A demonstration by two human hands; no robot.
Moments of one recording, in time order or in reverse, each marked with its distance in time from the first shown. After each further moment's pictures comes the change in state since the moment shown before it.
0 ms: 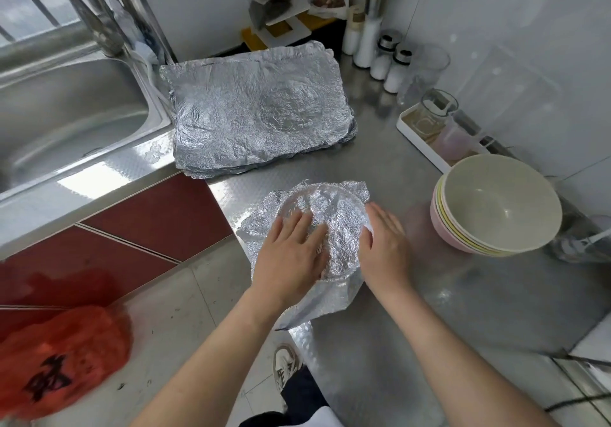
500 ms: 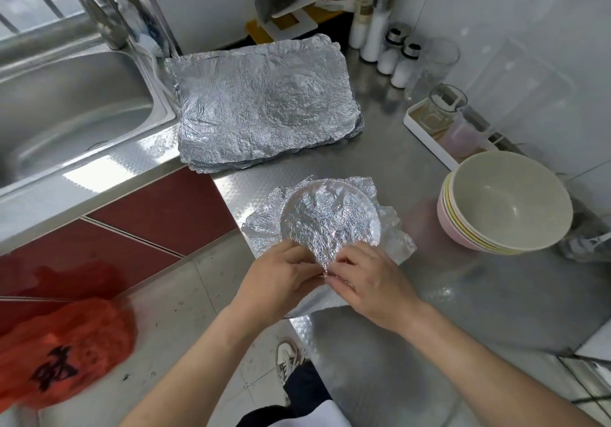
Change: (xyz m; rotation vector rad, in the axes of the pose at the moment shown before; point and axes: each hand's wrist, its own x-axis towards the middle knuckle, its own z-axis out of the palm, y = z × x) left_hand -0.034 -0.019 -0.008 -0.262 0.169 0.292; right_hand -0.031 -0.010 -0.020 -0.036 -0.340 -0.633
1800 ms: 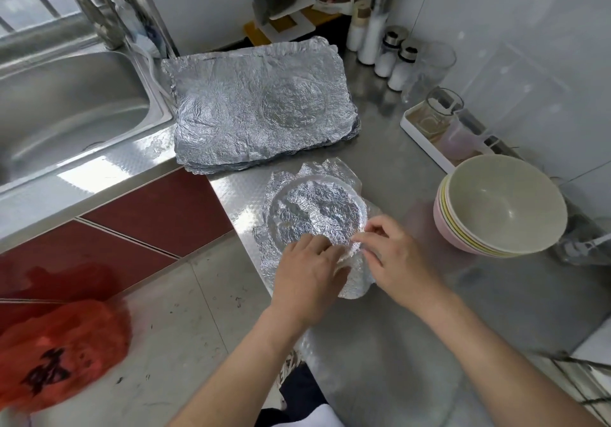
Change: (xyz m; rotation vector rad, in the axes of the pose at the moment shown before) left_hand 0.033 0.039 0.027 0.097 0.025 -0.282; right_hand 0.003 0.034 -0.024 0.110 0.104 0.231
